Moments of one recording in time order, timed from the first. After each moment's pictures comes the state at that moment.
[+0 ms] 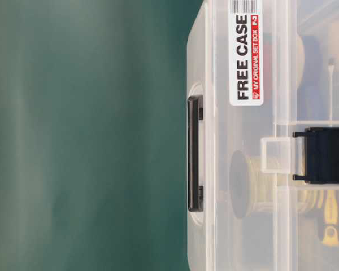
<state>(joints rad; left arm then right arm) 0.00 -0.96 1.18 0.00 -0.29 0.00 0.00 -0.96 1.17 0.00 -0.29 0.00</state>
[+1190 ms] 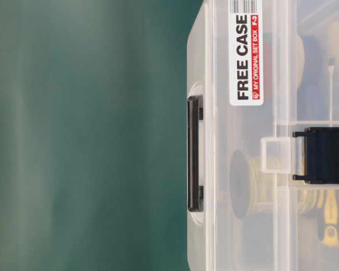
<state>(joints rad) 0.13 -0.85 1.25 -0.04 0.16 -0.09 -0.15 -0.60 1.14 0.04 0.06 0.06</state>
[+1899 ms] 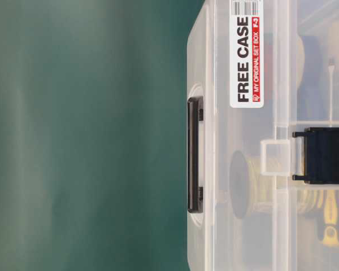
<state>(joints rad) 0.22 -0.64 1.22 -0.04 0.05 -0.08 -0.19 -0.43 1.06 0.03 0.07 0.05</state>
